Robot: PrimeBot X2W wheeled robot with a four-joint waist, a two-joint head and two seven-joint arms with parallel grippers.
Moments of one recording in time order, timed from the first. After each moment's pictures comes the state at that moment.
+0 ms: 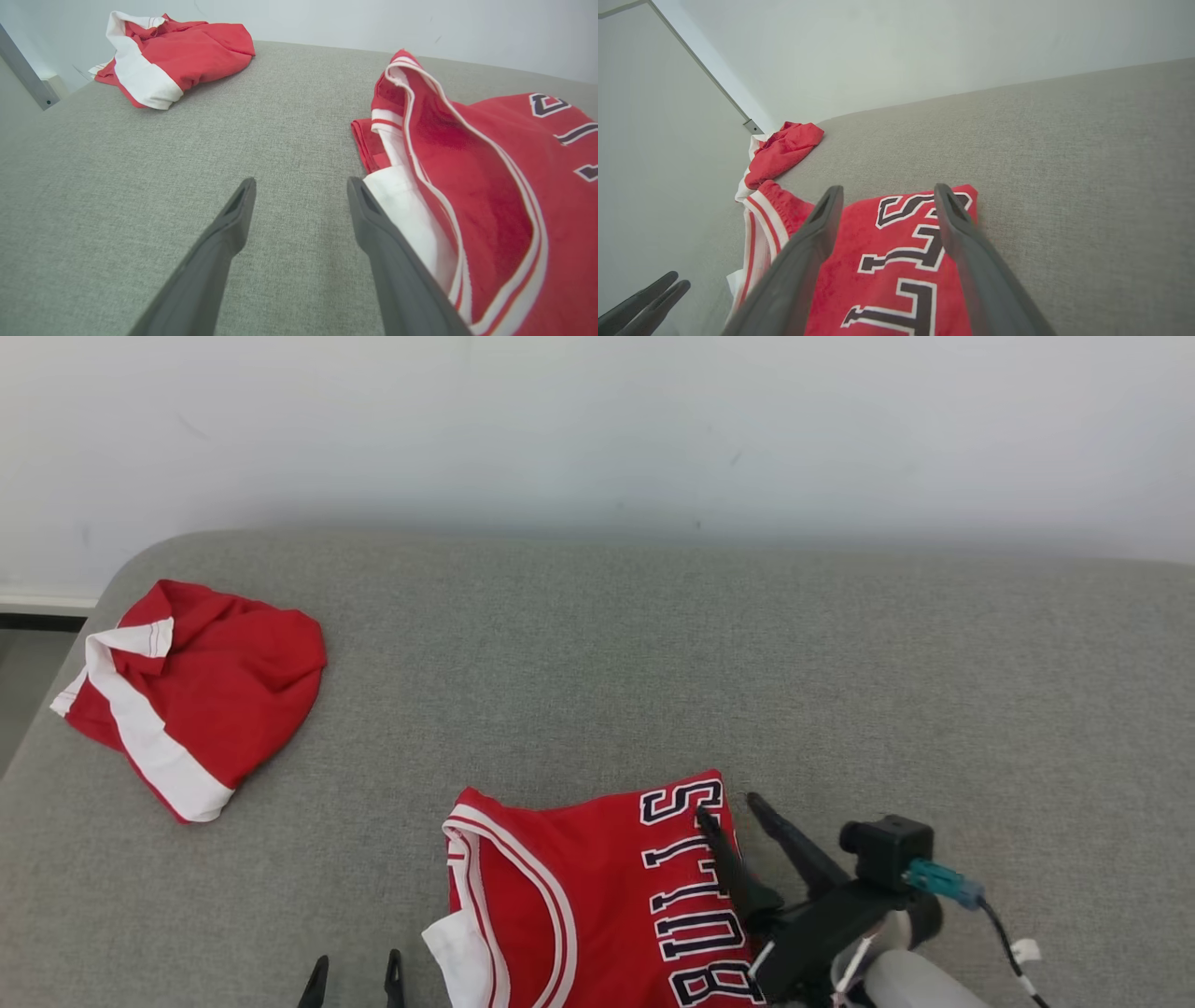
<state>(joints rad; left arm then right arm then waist) 0.04 0.05 -0.11 0.35 -0.17 0.03 -0.26 -0.39 -0.24 0.65 0.55 0.76 0.13 -0.26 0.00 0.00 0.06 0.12</state>
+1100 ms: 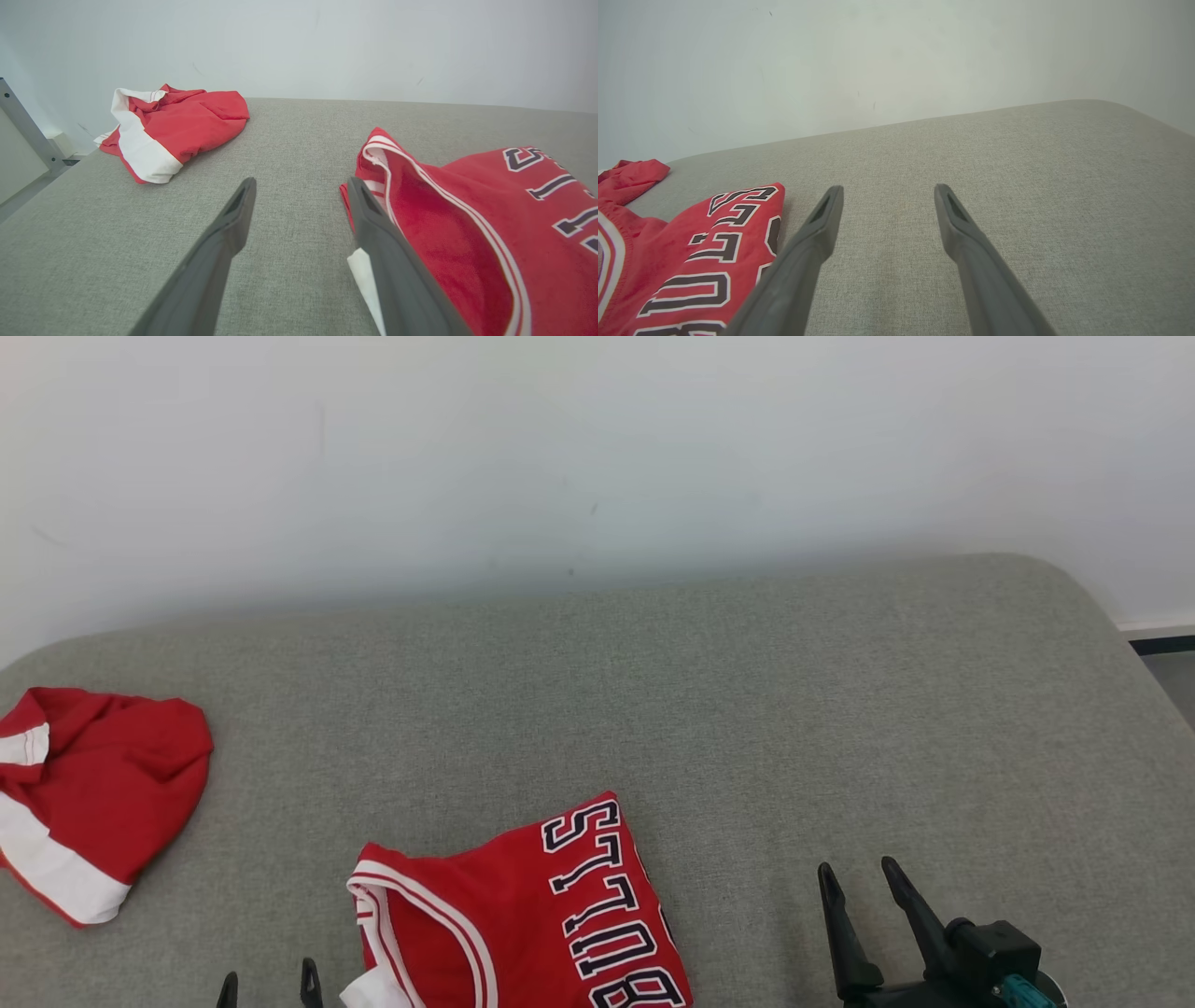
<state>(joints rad) 0.11 0.05 0.03 0.24 -0.13 0.05 -0.26 -0.05 -0.09 0.10 0.37 0.22 0.13 -0.26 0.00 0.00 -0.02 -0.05</state>
